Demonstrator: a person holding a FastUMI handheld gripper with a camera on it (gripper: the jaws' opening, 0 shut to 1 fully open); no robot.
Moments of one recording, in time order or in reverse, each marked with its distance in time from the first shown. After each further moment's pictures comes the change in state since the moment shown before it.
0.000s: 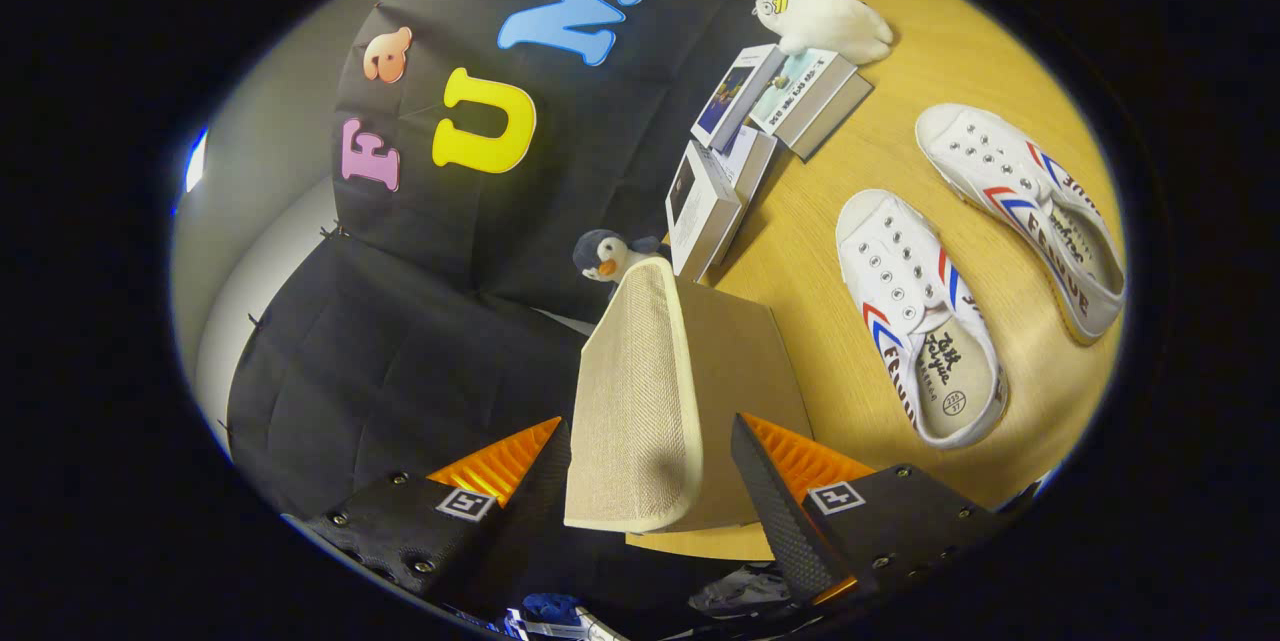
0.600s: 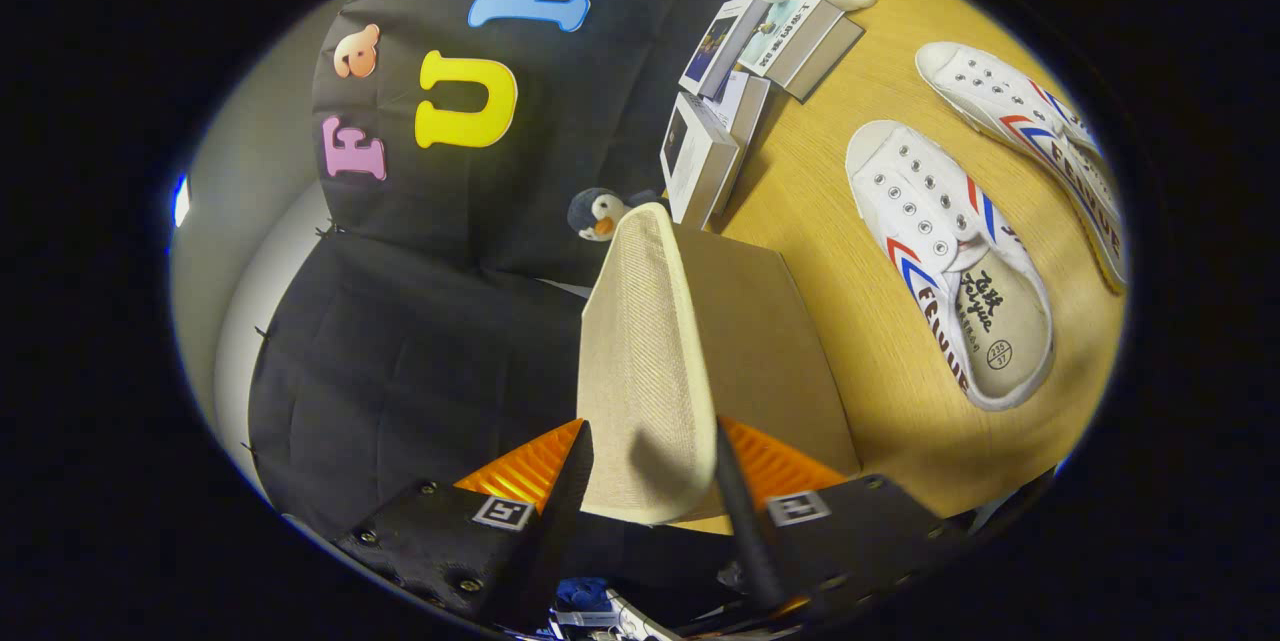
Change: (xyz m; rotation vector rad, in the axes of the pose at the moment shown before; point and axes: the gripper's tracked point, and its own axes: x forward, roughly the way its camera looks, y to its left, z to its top) arm 0.007 -0.003 -0.020 0.041 0.096 -0.022
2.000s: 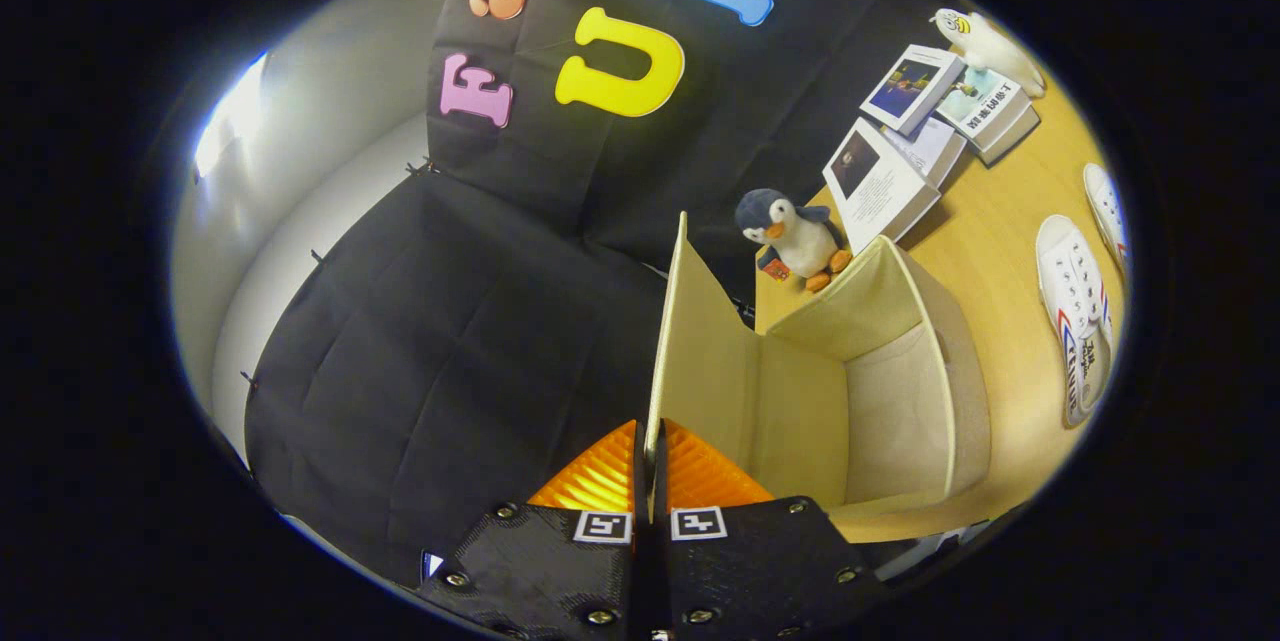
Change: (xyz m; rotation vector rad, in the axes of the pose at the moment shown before) arm 0.021 0.197 -0.028 -0.247 0.025 0.209
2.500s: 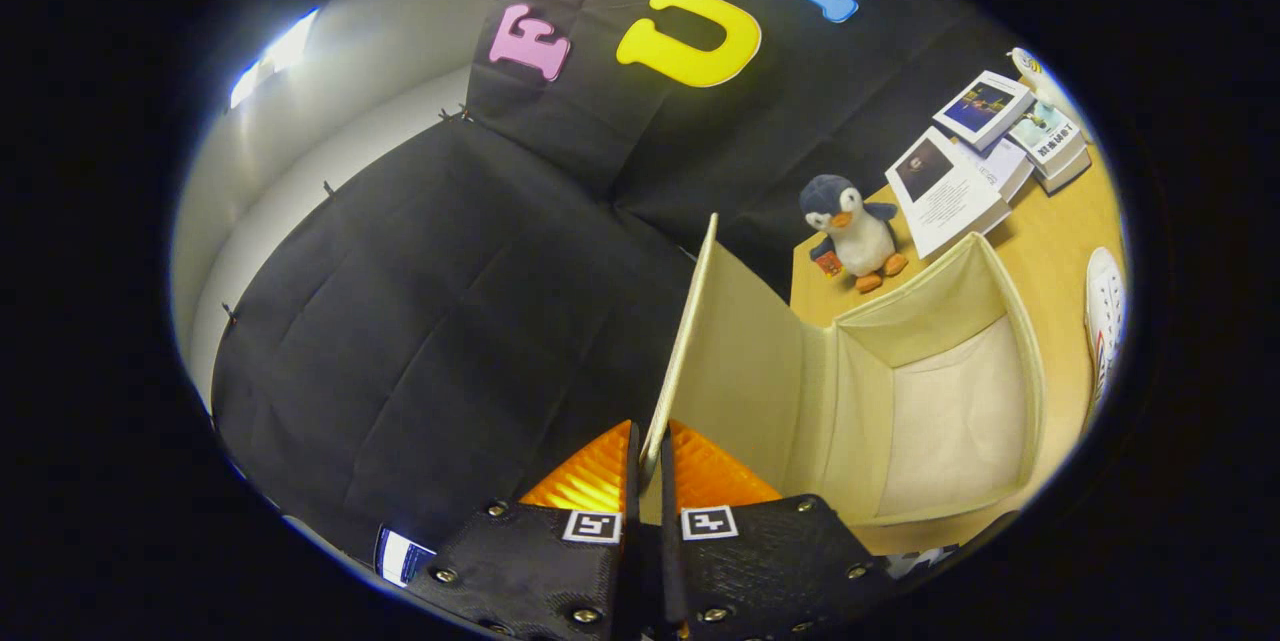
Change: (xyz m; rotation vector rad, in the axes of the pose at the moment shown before) arm 0.063 0.046 -0.043 -0.162 0.050 0.017
